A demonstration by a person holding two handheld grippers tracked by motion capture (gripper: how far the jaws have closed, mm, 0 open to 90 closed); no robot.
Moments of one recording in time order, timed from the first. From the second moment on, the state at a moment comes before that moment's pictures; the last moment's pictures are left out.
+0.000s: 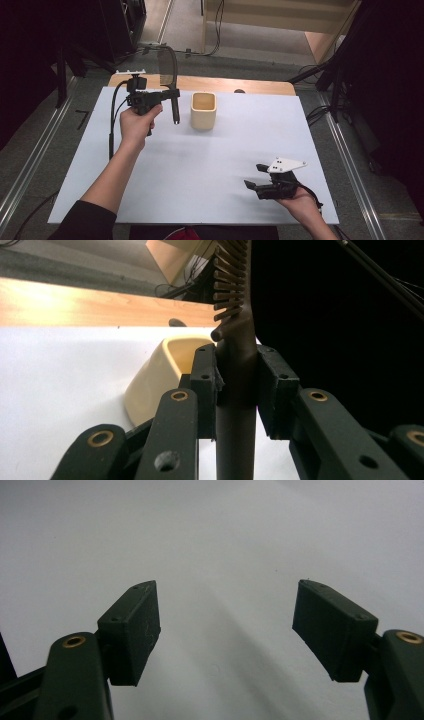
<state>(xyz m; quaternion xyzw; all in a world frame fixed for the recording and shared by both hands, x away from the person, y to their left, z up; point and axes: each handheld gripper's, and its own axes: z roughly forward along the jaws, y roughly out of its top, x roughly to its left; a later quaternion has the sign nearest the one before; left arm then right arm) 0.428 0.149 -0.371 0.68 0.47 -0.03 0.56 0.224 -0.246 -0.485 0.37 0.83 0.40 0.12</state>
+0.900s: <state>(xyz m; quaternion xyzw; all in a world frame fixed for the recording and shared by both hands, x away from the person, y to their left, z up) 0.461 0.107 -0.359 0.68 0.43 0.01 0.59 0.223 -0.248 -0.482 0.37 0.83 0.40 0.13</state>
